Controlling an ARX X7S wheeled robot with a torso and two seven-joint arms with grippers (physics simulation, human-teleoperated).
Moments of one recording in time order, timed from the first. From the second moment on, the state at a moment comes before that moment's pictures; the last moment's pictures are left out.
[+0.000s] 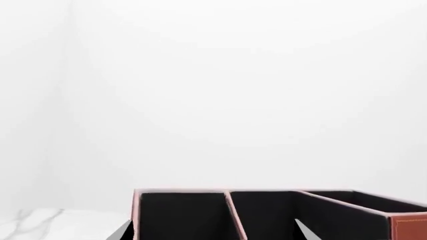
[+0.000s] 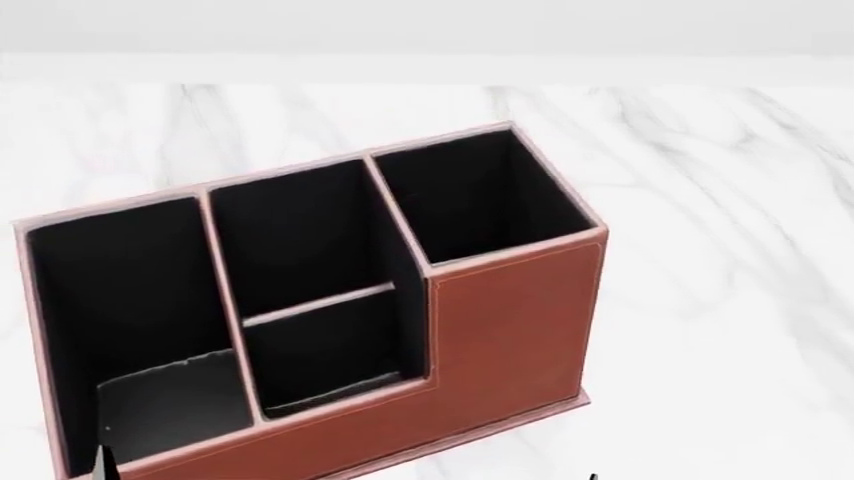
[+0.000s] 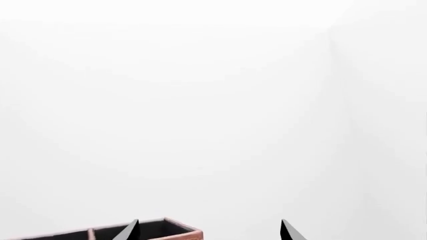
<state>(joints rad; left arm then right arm) 0.14 -0.27 0.26 0.05 -0.10 0.63 -0.37 -0.21 0.25 -0.20 -0.13 0.00 -0.70 0.45</state>
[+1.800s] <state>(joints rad) -0.15 -0.56 0.45 0.10 -0.48 0.08 0.29 -0.20 0.29 -0.23 -0.12 0.06 -0.74 0.47</state>
